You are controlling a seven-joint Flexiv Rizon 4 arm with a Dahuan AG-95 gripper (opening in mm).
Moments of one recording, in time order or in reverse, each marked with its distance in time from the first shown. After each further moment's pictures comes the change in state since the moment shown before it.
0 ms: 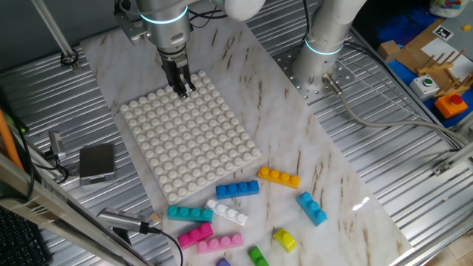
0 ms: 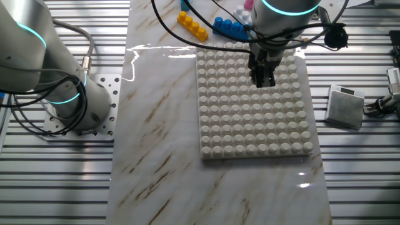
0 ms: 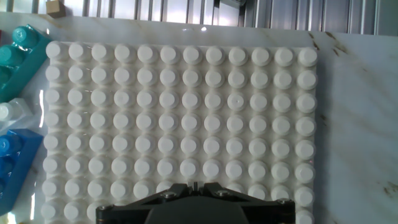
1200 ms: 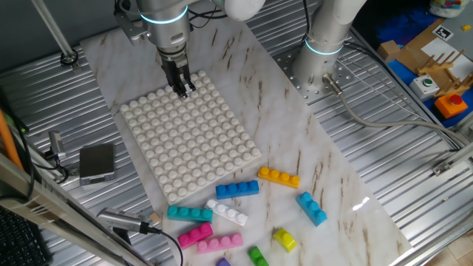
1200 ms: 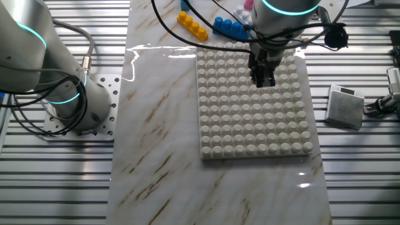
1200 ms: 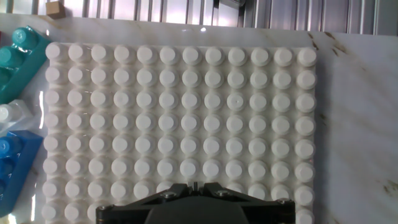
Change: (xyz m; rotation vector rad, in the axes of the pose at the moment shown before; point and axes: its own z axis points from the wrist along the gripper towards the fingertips) arm 0.001 0.001 -0.002 0.007 0.010 0.009
